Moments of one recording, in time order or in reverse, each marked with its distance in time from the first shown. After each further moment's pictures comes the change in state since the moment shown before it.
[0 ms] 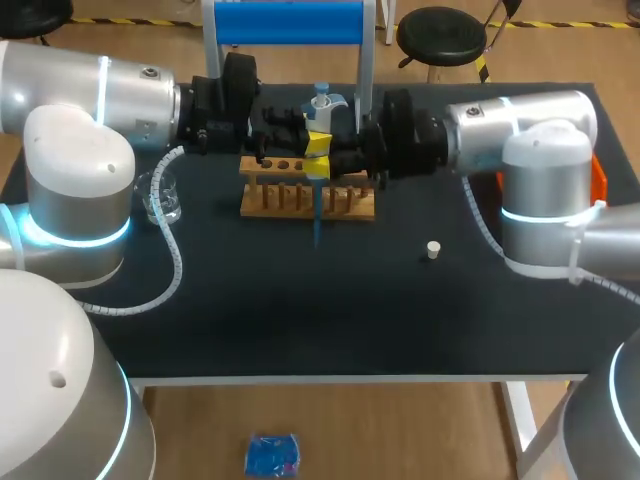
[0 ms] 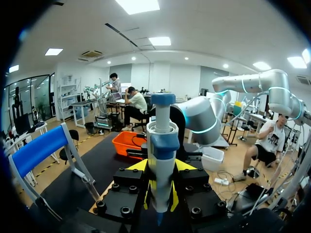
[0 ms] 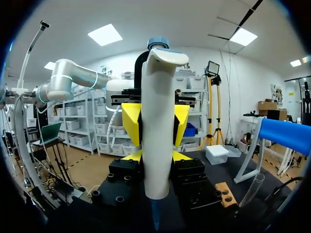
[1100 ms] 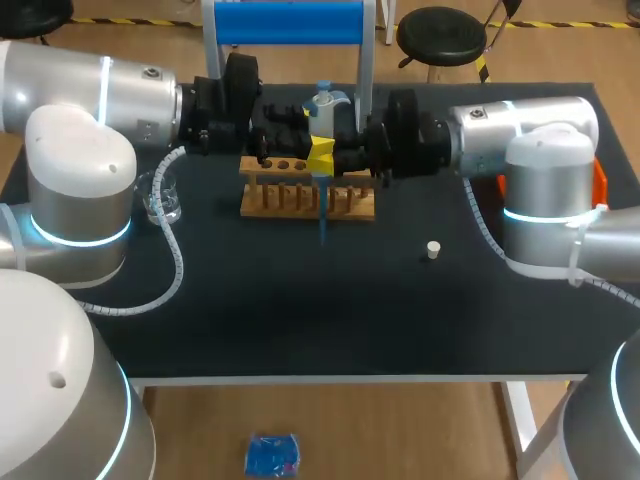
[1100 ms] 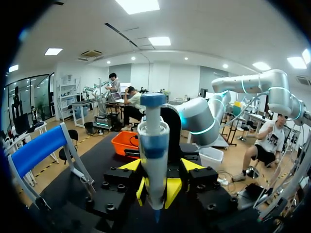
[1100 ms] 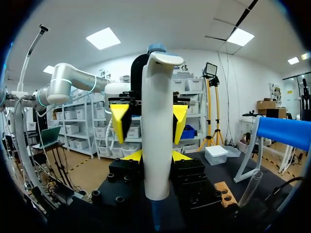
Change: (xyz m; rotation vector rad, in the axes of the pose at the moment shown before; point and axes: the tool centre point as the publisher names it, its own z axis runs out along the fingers) left arm 0.001 0.000 0.002 -0.001 0.004 -0.001; right arm -0.006 -0.001 -0.007 -0.033 -0.012 0.022
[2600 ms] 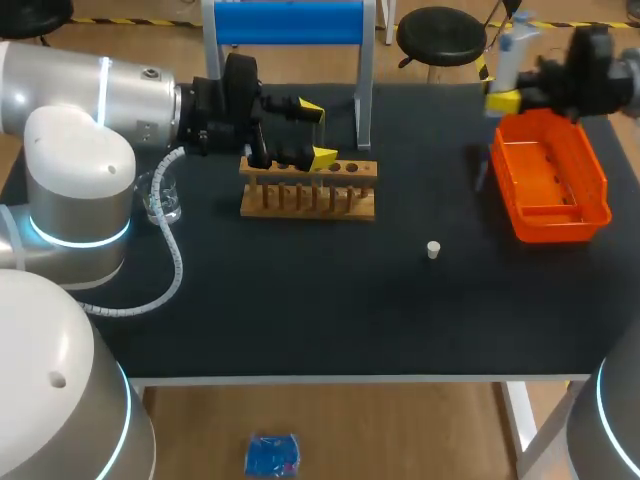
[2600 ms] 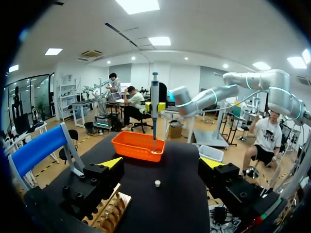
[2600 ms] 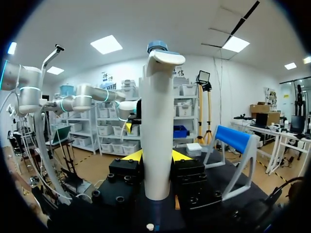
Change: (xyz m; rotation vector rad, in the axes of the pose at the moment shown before) left arm 0.001 0.000 -0.001 0.000 -0.001 0.000; right arm -0.031 0.054 -0.259 0.012 -0.017 -0.019
